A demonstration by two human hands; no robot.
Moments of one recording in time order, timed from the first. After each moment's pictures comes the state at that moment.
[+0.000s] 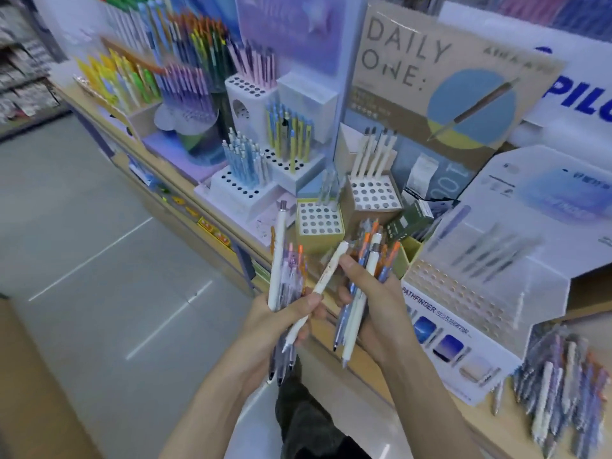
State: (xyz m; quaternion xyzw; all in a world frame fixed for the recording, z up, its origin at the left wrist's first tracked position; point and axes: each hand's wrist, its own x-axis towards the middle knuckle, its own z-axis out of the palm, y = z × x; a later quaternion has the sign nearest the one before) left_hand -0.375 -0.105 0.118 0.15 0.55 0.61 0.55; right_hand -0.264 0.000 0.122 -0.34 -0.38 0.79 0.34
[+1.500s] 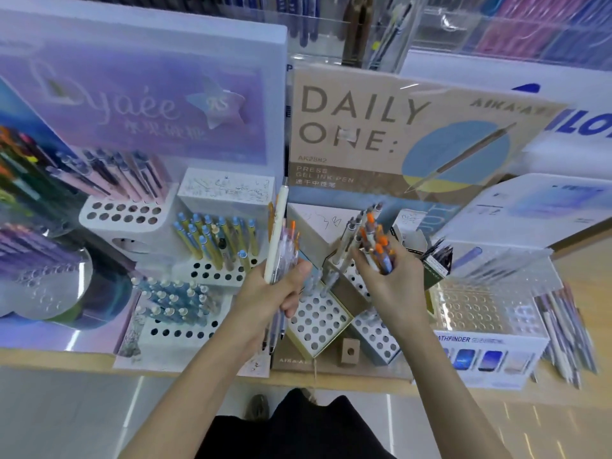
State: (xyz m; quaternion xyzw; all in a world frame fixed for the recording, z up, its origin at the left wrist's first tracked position) left_hand -0.558 0.141 0.116 0.35 0.50 0.43 0.66; right_hand -0.377 0.151 0.125 -0.62 -0.57 0.30 0.46
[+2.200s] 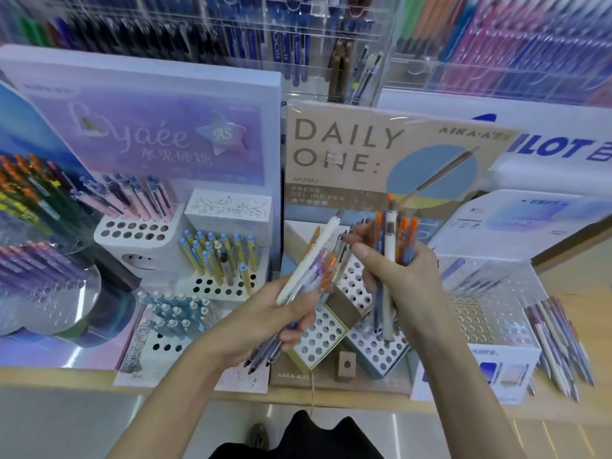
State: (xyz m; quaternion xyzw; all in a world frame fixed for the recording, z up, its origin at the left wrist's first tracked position) left_hand -0.572 0.131 0.146 0.47 0.32 0.29 0.77; right_hand -0.375 0.135 0.189 -0.51 -0.48 0.49 0.53
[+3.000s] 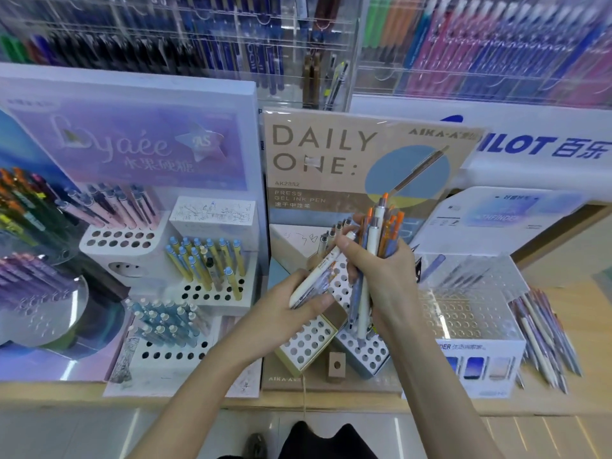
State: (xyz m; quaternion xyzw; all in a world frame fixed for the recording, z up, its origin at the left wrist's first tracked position) left_hand -0.538 0.133 0.137 0.61 0.47 0.26 0.59; right_hand -0.376 0.142 0.180 -0.52 -0.40 0.48 0.59
